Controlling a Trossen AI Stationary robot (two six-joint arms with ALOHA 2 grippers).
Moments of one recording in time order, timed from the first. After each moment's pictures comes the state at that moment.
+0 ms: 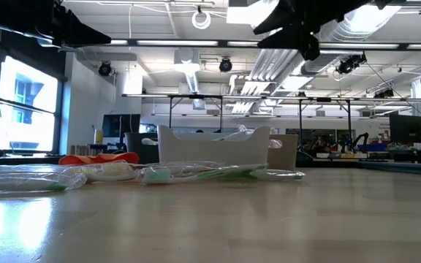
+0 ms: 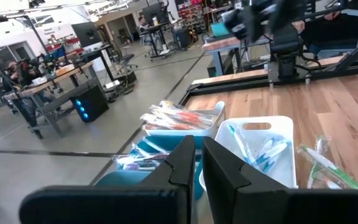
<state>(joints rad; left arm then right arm) 0.19 0.27 0.38 -0.12 -0.20 0.29 -0.05 1.14 0.80 0.00 0.21 0.43</state>
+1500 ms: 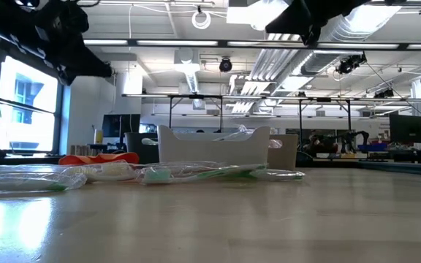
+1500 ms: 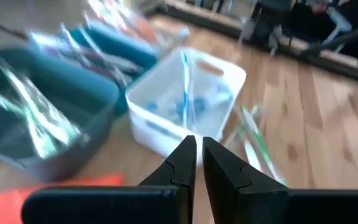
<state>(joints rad) 0.03 0.47 0.38 -0.23 -0.26 -0.30 -0.06 1.04 0.80 -0.07 0.12 0.07</state>
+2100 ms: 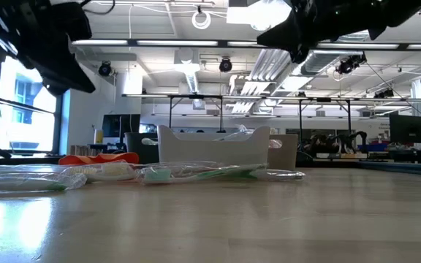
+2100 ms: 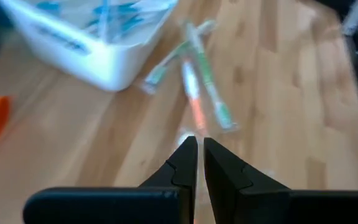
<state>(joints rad) -0.31 0.79 0.43 -0.24 -0.30 -0.60 -0.19 1.08 0.64 0.28 -0.10 0.04</state>
